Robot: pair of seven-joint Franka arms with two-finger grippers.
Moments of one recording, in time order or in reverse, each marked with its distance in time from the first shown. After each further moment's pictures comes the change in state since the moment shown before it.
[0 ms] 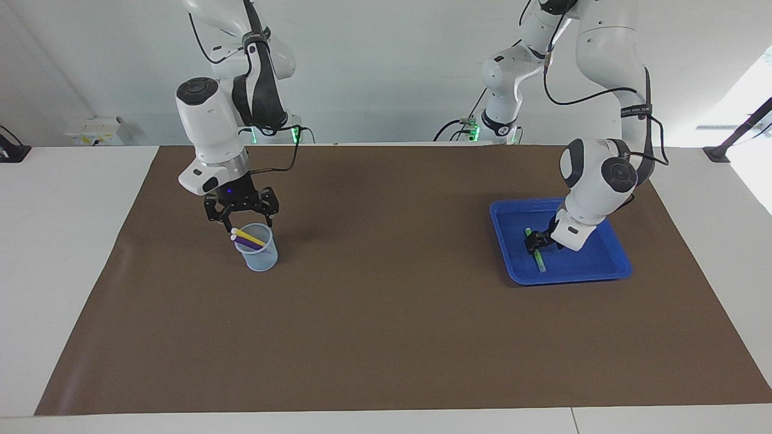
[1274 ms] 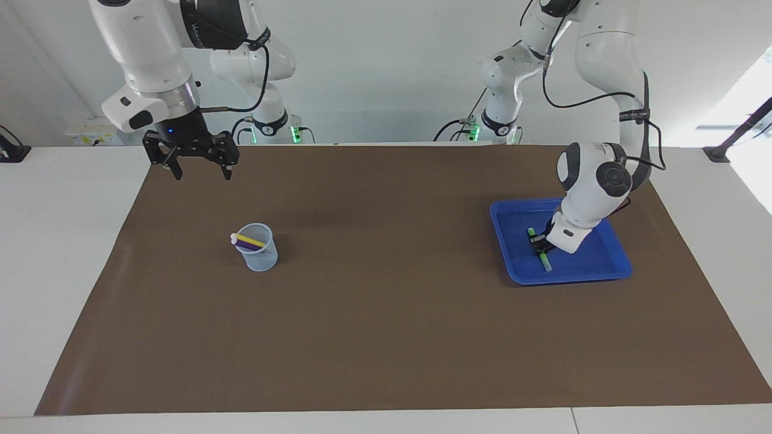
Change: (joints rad) left arm -0.003 0.004 0.006 0.005 0.020 -0.008 -0.004; right arm -0.003 0.035 -0.044 0.476 -0.066 -0.578 0.073
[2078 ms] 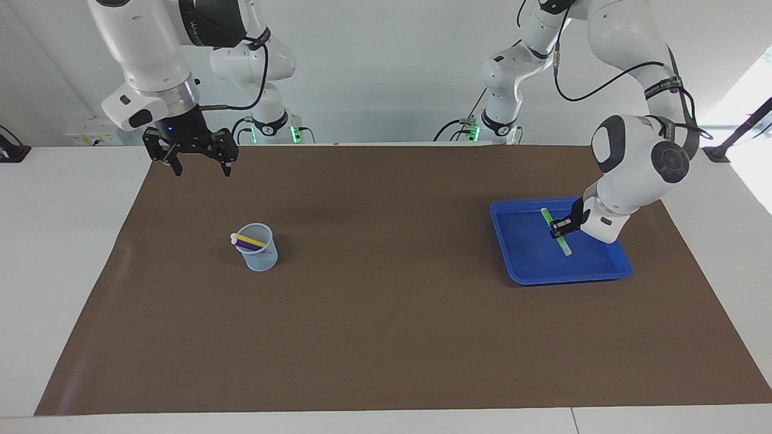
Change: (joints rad) left arm 0.006 -0.043 -0.006 0.333 -0.264 -0.478 -0.249; right arm 0.001 -0.013 0.000 -0.010 0.001 -0.022 0.003
